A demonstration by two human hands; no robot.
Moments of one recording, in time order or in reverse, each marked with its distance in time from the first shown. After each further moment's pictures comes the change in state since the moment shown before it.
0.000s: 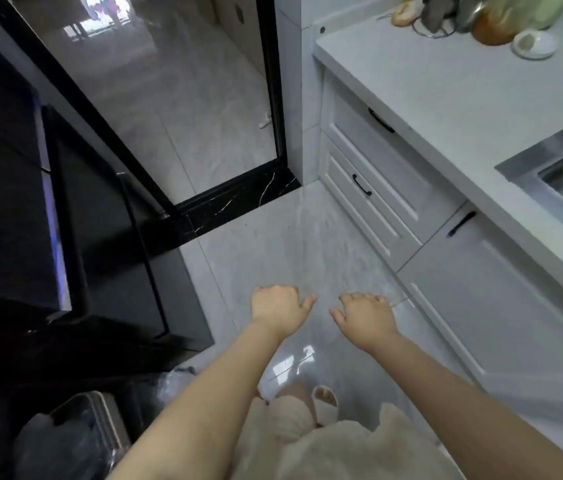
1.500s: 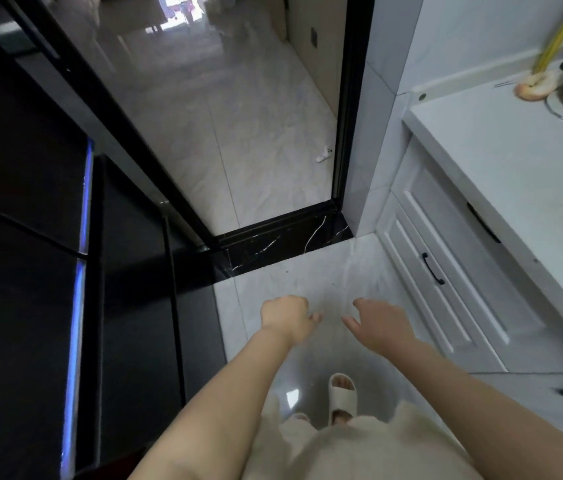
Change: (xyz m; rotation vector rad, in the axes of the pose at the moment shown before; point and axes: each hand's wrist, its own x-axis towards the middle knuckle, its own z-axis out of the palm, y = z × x) left_hand 0.230 -0.122 -0.111 -0.078 -0.139 -0.212; right_hand 0.277 -0.063 -0.133 -0.005 -0.027 -0.161
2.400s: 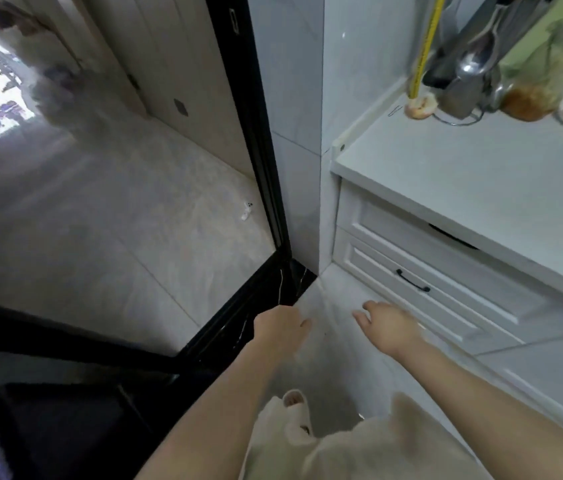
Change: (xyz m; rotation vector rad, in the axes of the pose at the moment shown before) left_hand 0.197 -0.045 -0.155 0.164 -0.032 0.505; right_hand 0.143 -0.035 -0.078 0.308 0.103 0.553
